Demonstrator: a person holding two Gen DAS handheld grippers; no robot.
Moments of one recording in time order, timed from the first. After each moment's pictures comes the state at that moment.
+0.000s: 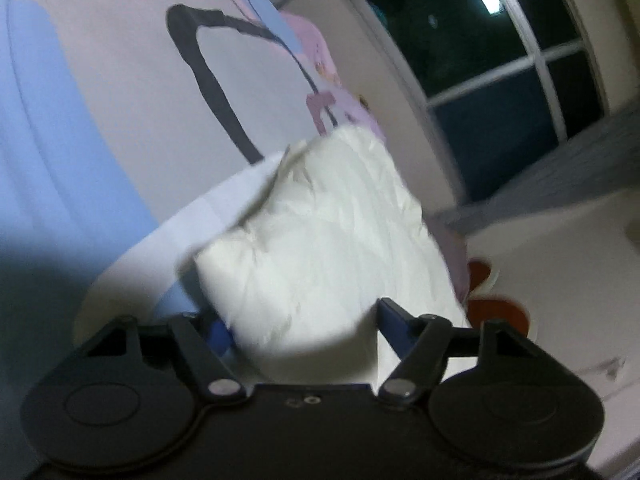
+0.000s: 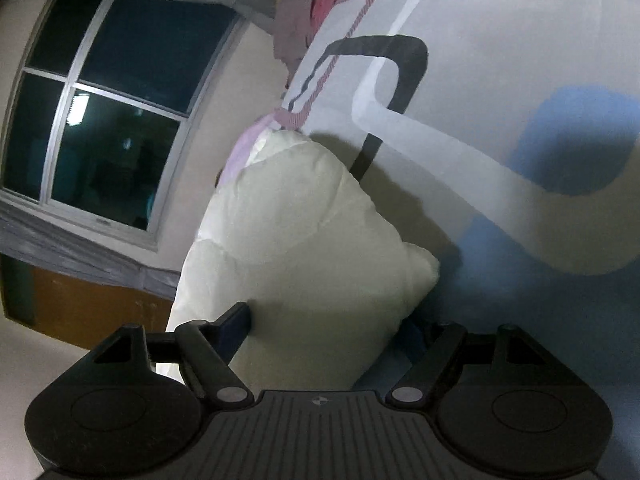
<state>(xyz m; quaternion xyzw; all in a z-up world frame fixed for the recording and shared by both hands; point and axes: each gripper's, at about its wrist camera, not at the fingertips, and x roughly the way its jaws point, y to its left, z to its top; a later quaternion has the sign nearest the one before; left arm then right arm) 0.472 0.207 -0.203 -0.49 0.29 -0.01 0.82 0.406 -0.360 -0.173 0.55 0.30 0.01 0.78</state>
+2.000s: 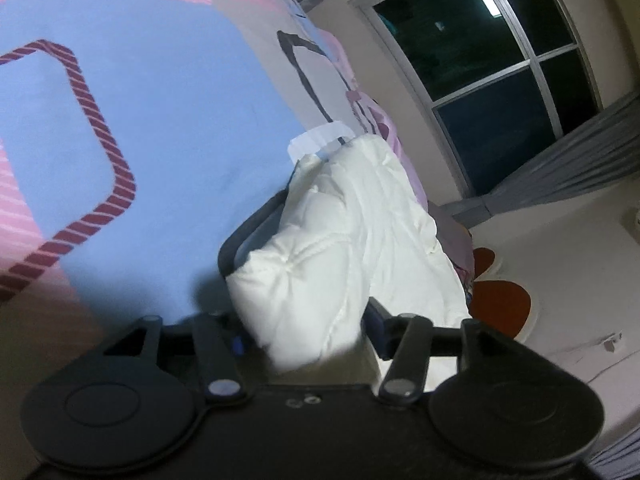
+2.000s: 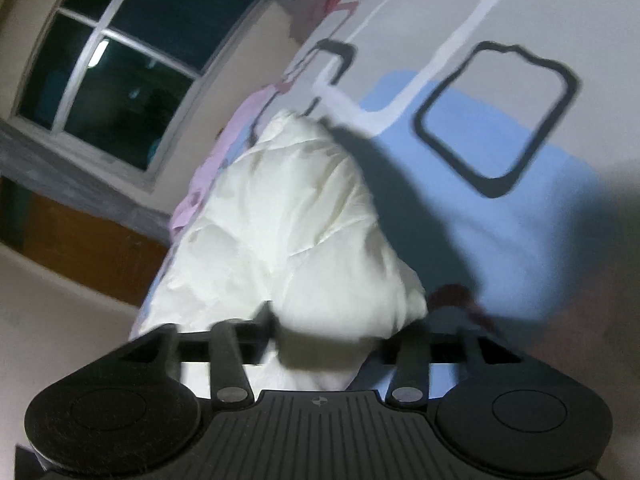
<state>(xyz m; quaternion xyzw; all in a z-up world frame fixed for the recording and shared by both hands) 0.277 0.213 -0.202 -0.48 0.30 0.00 0.82 0.216 -0.378 -0.139 0.46 0.35 0.00 0.82</state>
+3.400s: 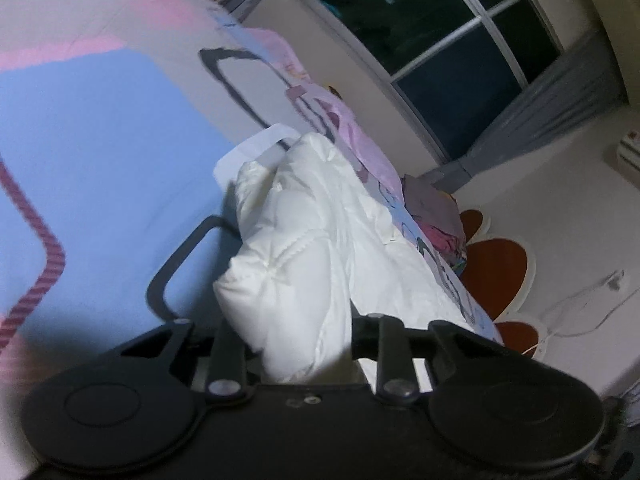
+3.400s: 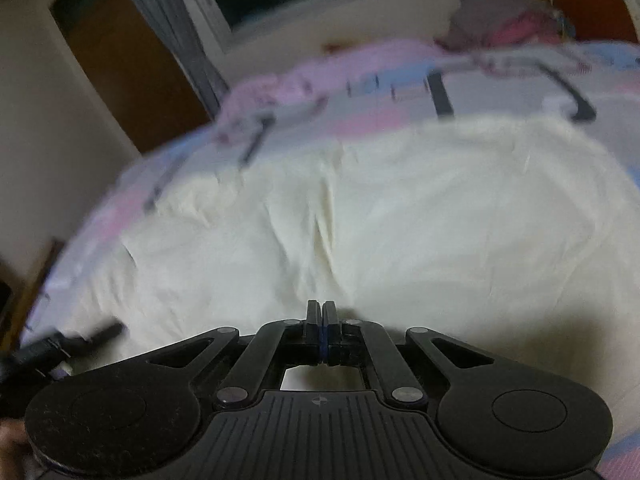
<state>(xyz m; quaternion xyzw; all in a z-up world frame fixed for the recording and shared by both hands) 0.285 0.188 -0.154 -0.39 0.31 -0.05 0.87 0.298 -0.161 -0.101 0.17 0.43 0.15 0.87</state>
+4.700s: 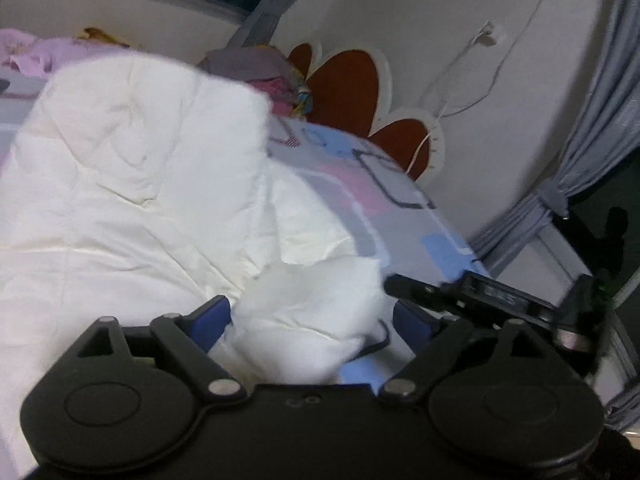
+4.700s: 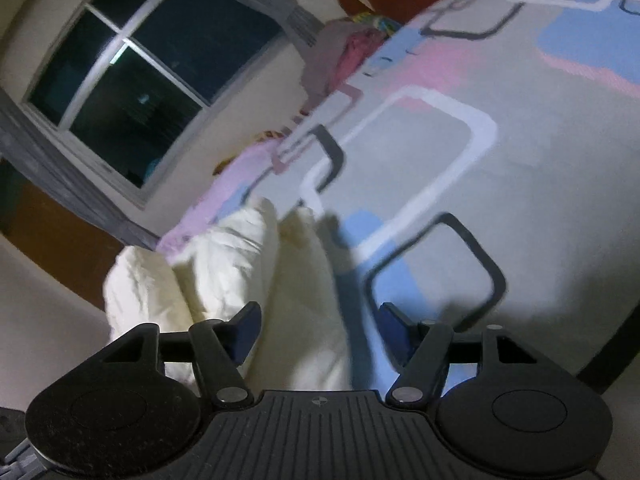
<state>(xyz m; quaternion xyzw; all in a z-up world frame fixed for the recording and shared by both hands) 0.332 -0.172 -0.083 -0.15 0.36 -0.31 0.87 0.217 -0.465 -0.067 0.39 0.30 0.03 0.87</state>
